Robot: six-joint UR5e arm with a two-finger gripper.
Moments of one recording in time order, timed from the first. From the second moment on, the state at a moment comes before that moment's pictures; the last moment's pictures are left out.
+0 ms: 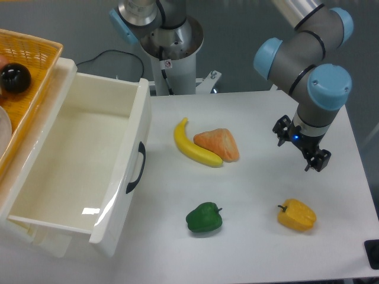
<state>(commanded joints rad) 2.78 -2.01 -1.48 -1.19 1.58 1.62</state>
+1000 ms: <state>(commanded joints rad) 2.79 -2.10 -1.42 -1.07 1.43 1.77</state>
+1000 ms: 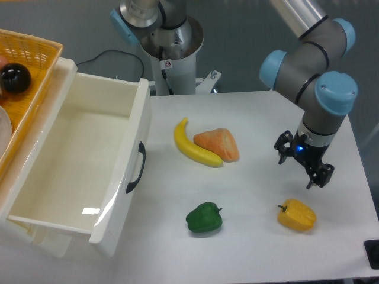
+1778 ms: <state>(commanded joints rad) 2.77 -2.26 -1.25 -0.97 1.50 2.09</state>
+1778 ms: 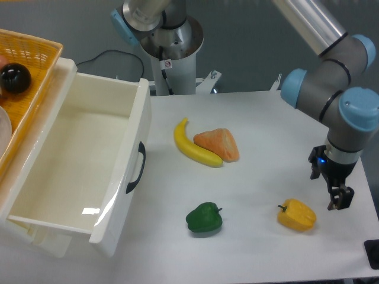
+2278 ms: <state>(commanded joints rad) 2.77 -2.28 -1.28 -0.96 1.50 2.26</state>
